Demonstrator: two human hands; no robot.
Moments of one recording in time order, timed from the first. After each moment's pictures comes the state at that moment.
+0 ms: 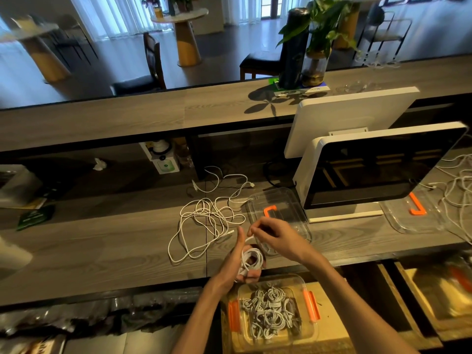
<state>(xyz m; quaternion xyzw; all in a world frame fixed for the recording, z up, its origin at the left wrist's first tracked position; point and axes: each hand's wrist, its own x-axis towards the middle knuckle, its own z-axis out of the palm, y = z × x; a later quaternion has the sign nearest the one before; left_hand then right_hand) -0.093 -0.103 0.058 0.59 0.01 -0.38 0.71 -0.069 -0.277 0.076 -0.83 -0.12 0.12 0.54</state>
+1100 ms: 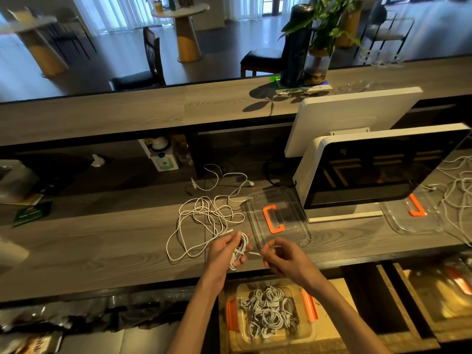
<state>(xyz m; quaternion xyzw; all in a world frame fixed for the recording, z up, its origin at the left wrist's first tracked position) -0.084 -0.092 0.054 0.63 0.14 -0.21 0.74 -0.115 -0.282 0.052 -0.73 0.05 0.18 0.66</state>
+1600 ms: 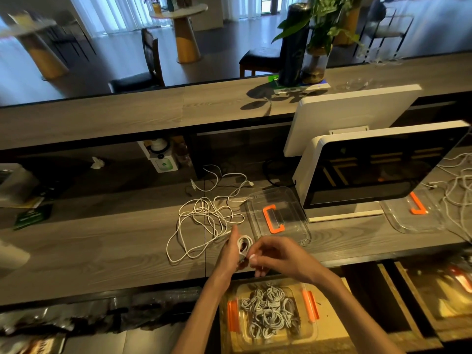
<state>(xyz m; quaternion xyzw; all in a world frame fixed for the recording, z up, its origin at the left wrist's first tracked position) -0.074 -0.109 0.052 0.71 0.15 -0.26 0.64 -0.102 -0.283 0.083 -0.73 -0.14 0.22 0.63</state>
